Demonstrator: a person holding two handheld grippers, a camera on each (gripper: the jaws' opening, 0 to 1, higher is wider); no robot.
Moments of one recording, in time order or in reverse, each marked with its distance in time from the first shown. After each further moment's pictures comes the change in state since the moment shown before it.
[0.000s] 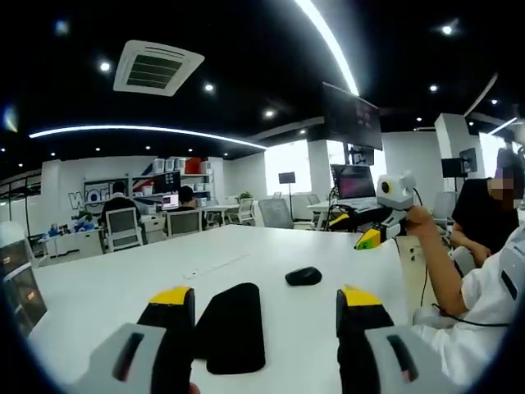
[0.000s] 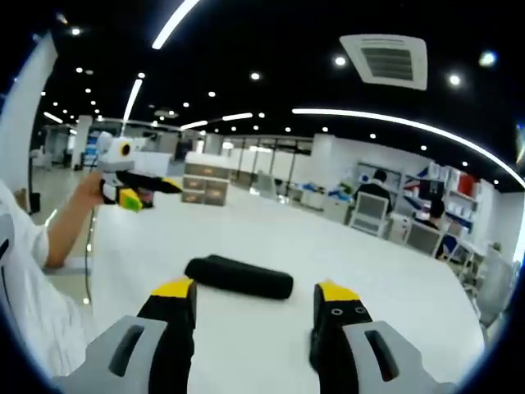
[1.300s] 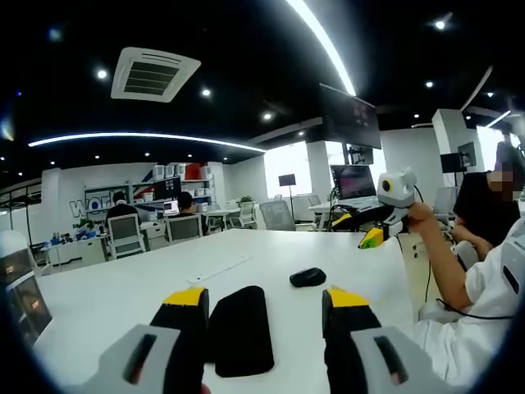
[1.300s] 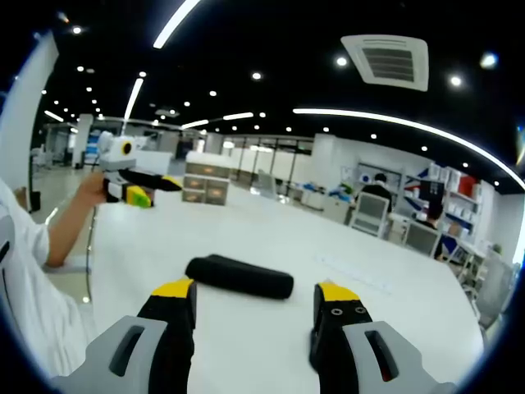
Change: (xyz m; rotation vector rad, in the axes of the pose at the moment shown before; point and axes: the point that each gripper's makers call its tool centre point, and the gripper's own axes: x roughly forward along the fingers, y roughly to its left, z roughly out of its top) left arm -0.003 0.006 0.002 0.039 -0.016 0.009; right arm 0.000 0.000 0.000 -0.007 0.003 0.002
